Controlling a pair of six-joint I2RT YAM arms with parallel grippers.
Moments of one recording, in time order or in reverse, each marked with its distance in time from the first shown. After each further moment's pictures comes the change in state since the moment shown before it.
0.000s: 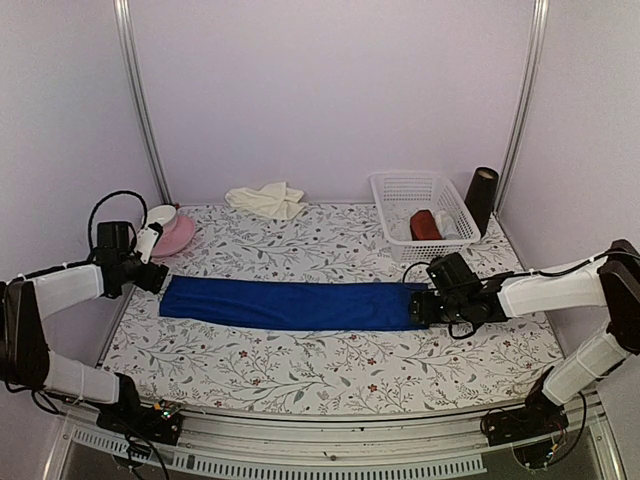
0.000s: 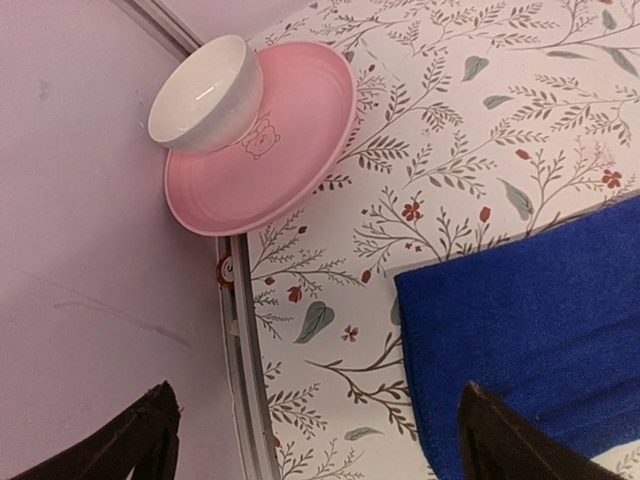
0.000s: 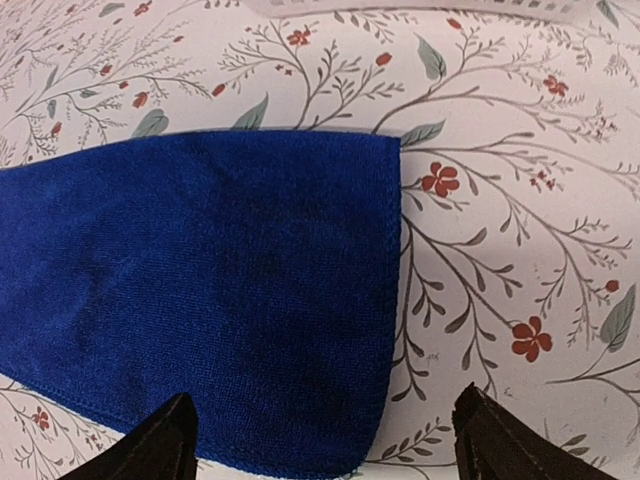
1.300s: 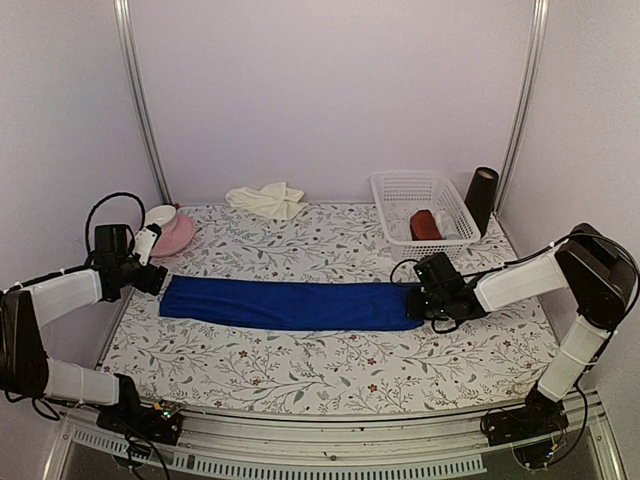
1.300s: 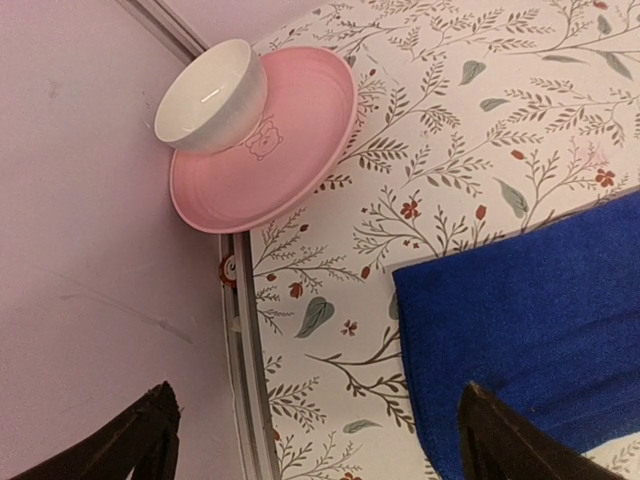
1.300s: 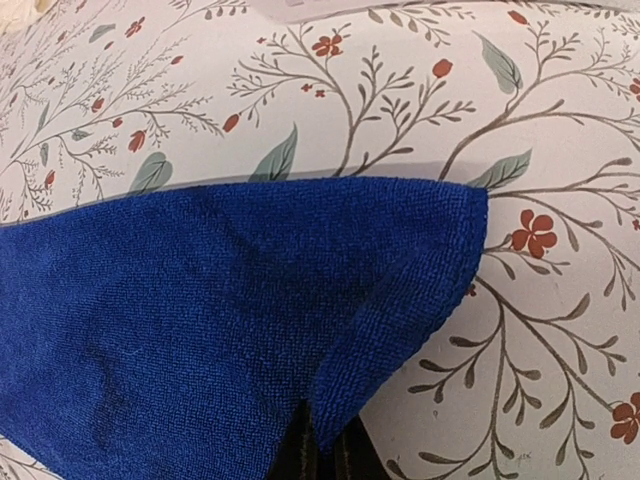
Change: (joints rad) left arm 0.001 -0.046 -0.031 0.005 0.004 -0.004; right arm -0.029 0.236 0.066 0.198 -0.076 0.071
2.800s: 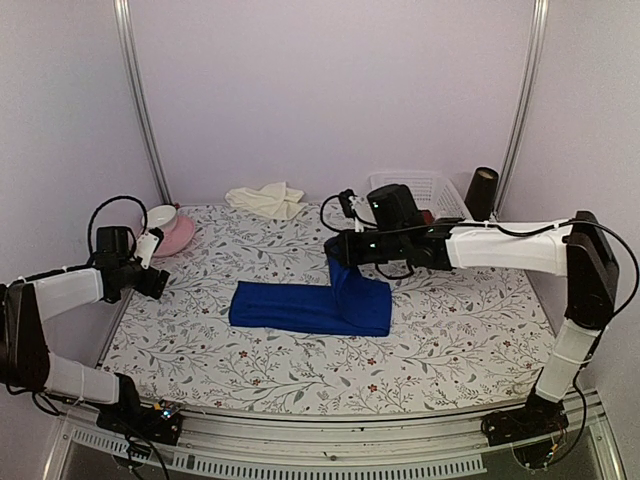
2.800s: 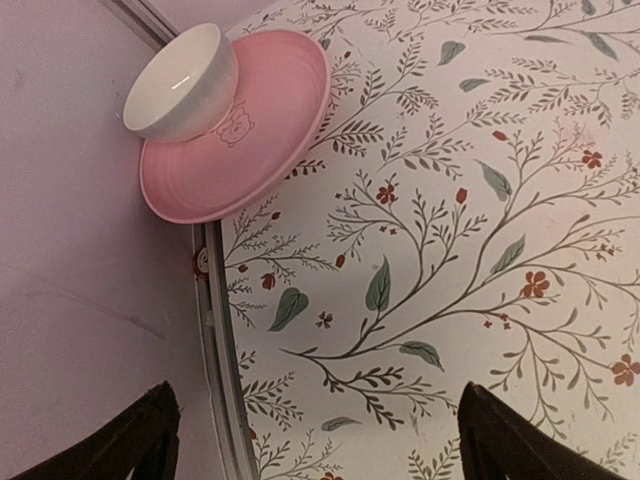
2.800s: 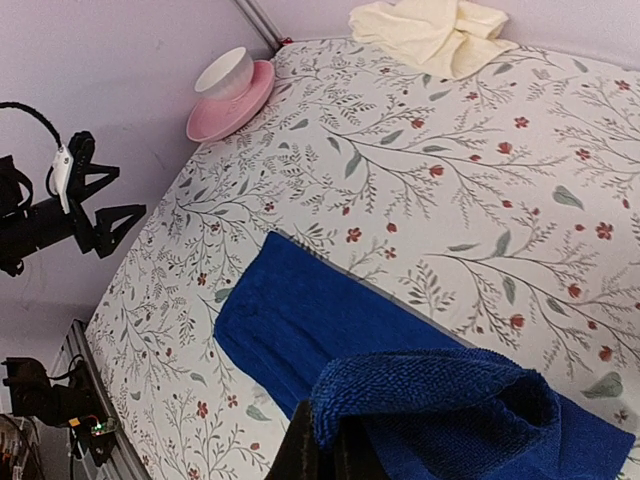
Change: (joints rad) left arm 0.013 0.035 -0.001 -0.013 0.048 0.000; right arm 0.154 0.034 0.532 -0.111 -0.353 -0.176
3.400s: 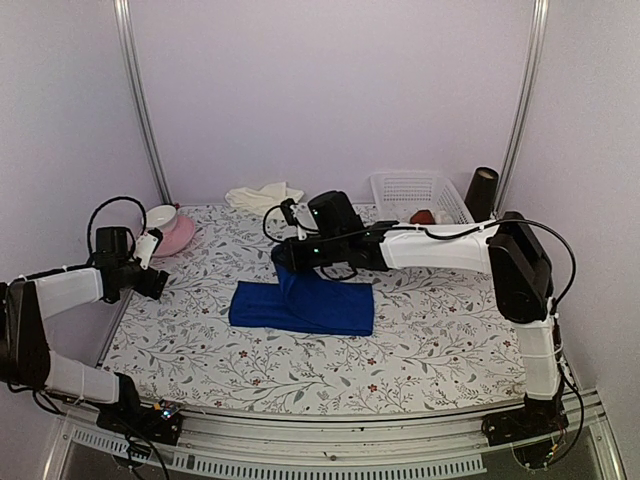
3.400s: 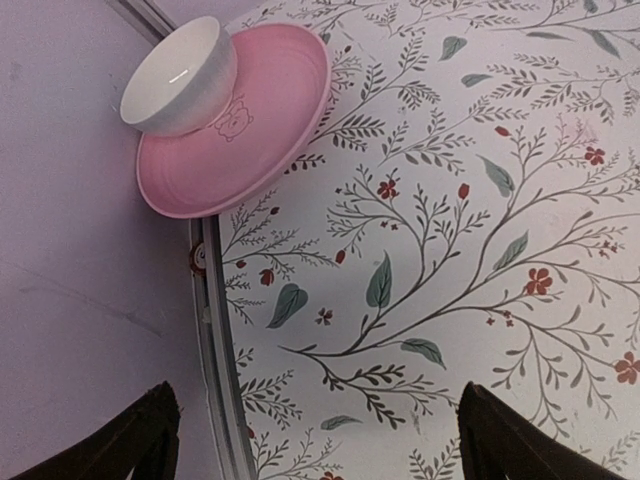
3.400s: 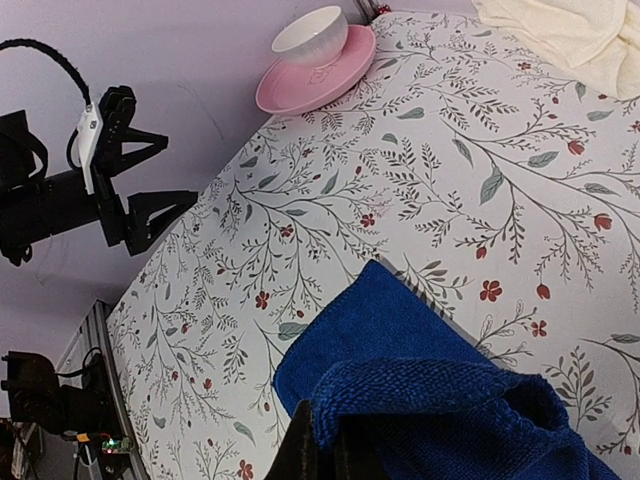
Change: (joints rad) left arm 0.015 0.009 0.000 0.001 0.014 0.000; right arm 0.109 0.417 0.447 0.008 -0.092 -0.028
